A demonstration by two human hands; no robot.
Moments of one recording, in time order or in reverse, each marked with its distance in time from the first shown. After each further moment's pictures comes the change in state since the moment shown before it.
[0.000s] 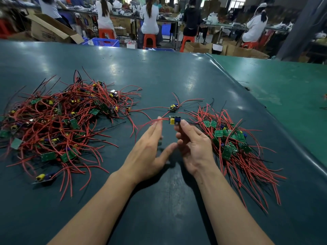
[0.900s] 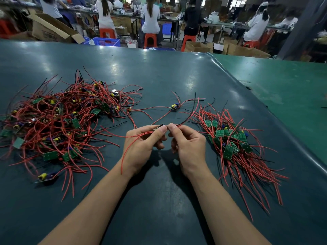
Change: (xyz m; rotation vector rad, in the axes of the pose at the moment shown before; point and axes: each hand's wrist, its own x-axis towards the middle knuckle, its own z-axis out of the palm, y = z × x) left_hand 0.011 0.000 -0.005 -0.922 0.224 -0.405; right_hand 0.002 0.021 0.005 -0.395 -0.041 -0.348
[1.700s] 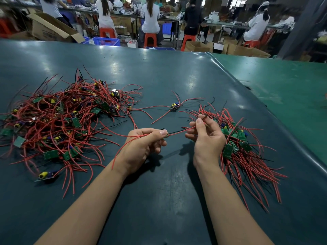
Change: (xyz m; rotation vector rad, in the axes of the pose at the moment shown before) left_hand 0.005 -0.002 -0.010 -0.174 -0.173 -0.245; right_hand 0.018 -0.006 -0.022 0.092 0.344 -0.093
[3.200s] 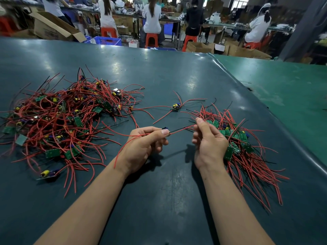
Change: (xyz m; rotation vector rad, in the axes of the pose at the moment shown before) left_hand 0.002 0.000 -0.002 -0.010 -0.009 0.013; right_hand 0.002 -0.005 0.000 0.141 0.034 0.198
